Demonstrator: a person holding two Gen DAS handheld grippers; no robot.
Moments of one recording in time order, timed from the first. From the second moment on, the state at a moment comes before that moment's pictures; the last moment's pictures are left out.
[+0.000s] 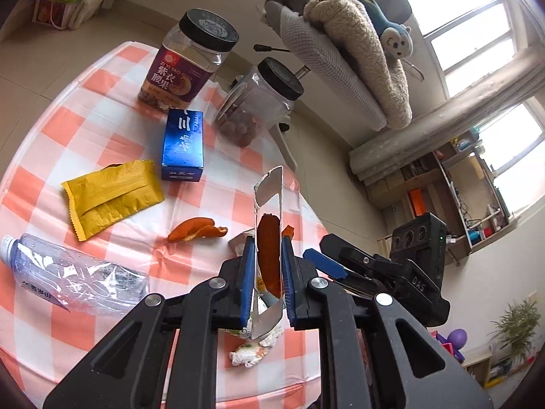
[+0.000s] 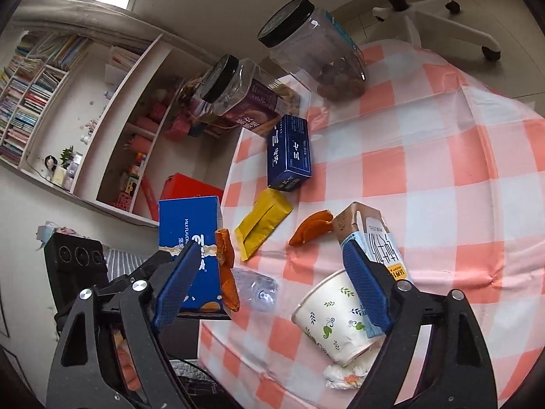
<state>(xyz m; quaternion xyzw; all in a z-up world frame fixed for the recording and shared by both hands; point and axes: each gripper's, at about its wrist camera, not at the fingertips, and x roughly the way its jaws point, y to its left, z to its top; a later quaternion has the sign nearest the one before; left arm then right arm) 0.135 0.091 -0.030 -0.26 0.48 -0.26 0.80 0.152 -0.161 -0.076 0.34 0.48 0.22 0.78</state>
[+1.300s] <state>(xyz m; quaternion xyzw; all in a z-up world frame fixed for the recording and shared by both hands) 0.148 0.102 -0.046 -0.29 0.48 -0.21 0.80 0.161 -0.175 -0.075 0.32 0.46 0.17 0.81</state>
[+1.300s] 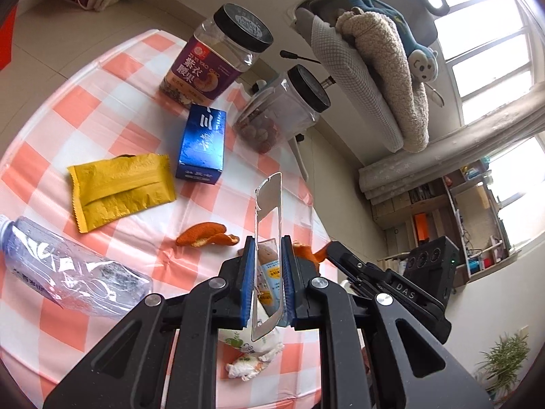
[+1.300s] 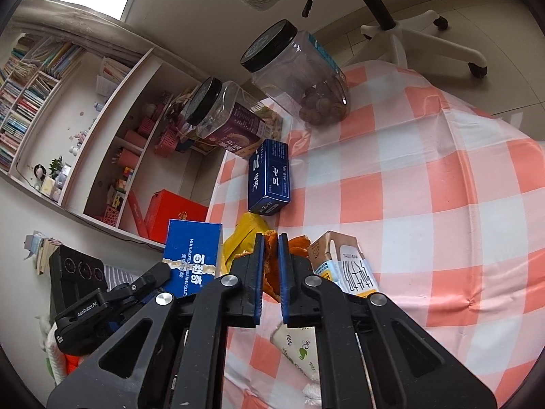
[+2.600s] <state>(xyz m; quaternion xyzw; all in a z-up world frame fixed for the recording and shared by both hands) 0.109 0.000 0.003 -0.04 0.36 -0.10 0.93 0.108 -0.237 -0.011 0.18 0.37 0.02 0.91</state>
